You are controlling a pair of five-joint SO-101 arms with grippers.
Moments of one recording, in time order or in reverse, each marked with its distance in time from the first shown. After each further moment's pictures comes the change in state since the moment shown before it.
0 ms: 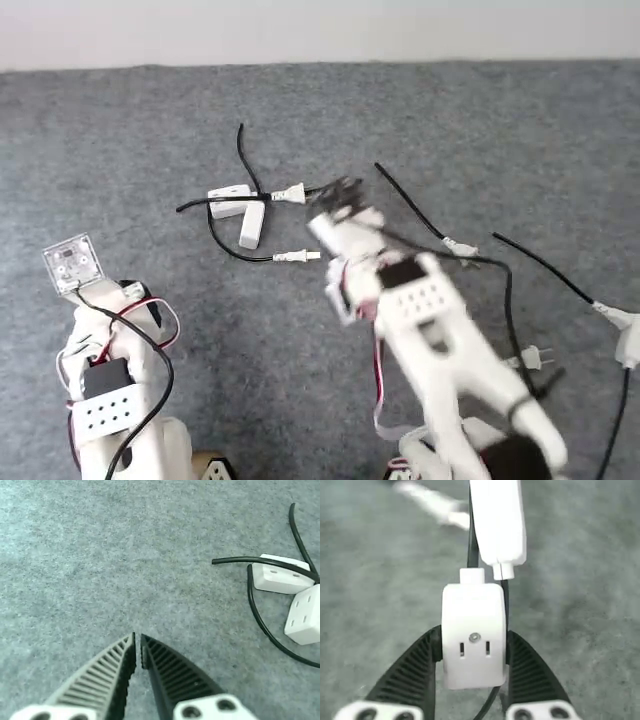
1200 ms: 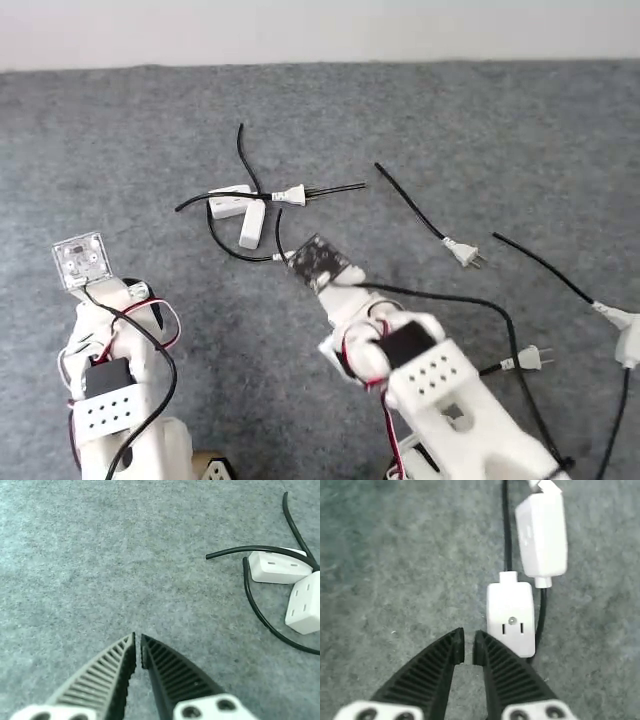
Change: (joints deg) left arm 0.7 0.0 0.0 -0.1 -4.2; right arm -8.0 -21.7 16.2 4.0 5.6
